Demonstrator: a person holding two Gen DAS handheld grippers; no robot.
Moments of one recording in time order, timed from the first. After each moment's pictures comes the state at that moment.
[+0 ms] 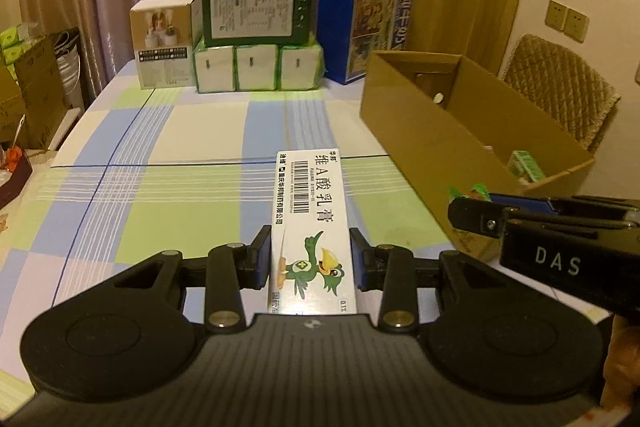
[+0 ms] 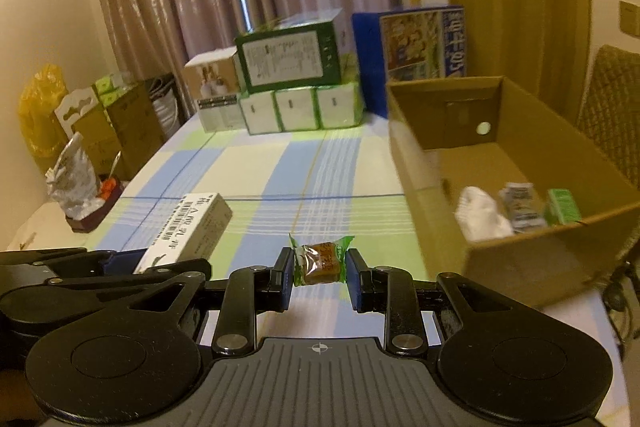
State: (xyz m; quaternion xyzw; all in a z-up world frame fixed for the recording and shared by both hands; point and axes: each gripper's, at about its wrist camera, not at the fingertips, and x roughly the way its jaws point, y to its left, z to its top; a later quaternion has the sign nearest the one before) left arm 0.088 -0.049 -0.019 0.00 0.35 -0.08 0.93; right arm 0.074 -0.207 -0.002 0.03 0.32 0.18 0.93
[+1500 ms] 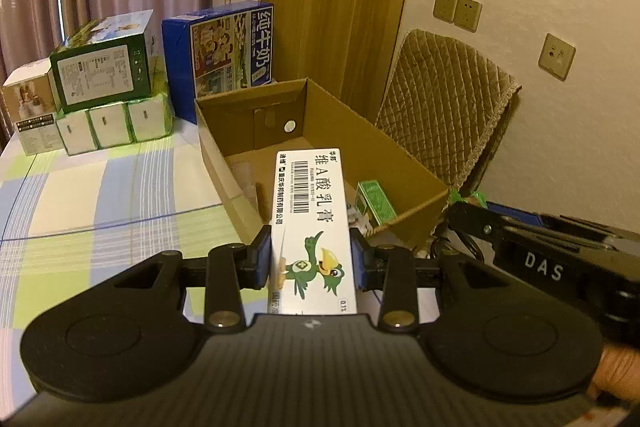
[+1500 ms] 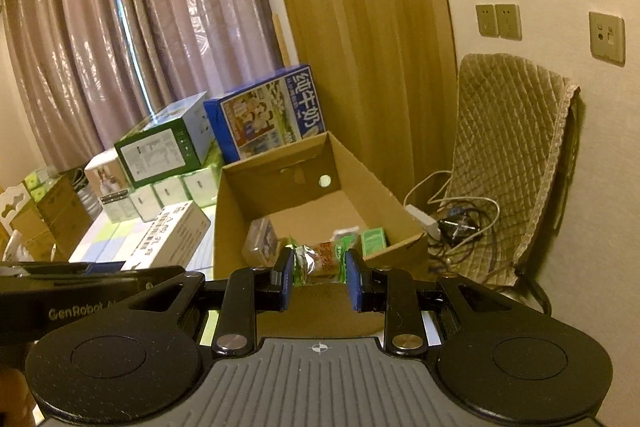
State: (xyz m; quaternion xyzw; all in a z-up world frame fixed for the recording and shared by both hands) left arm 0.100 -0.215 0.040 0.03 0.33 -0.20 0.92; right arm 0.058 -0.390 0.051 0.10 0.26 0.06 0.96
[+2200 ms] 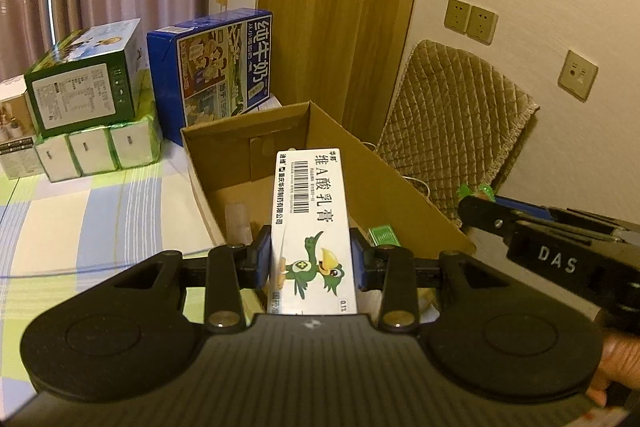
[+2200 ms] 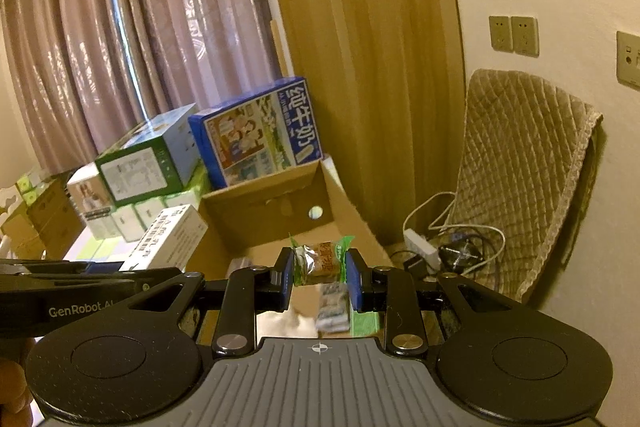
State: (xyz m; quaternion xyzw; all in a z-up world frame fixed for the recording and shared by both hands) left arm 0.178 -0.242 0.043 0.02 0.33 -0.21 0.92; right arm 0.140 -0.410 0.055 0.09 0.25 0.06 0.96
